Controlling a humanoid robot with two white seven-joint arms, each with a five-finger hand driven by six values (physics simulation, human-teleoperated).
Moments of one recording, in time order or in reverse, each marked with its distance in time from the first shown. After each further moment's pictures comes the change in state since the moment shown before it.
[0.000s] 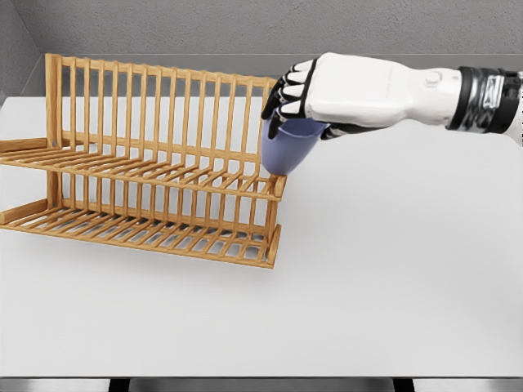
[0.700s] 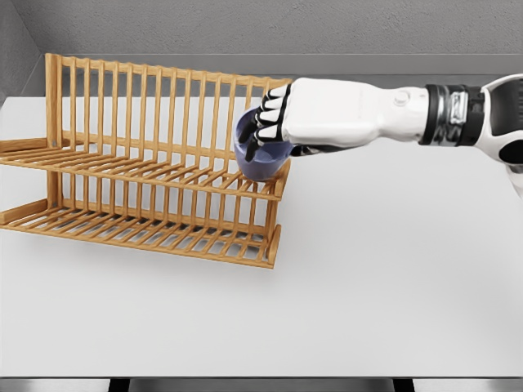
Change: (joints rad) left arm 0.000 0.000 0.000 0.000 0.000 0.000 0.000; right arm -0.002 0.030 0.073 0.000 -0.002 0.000 0.001
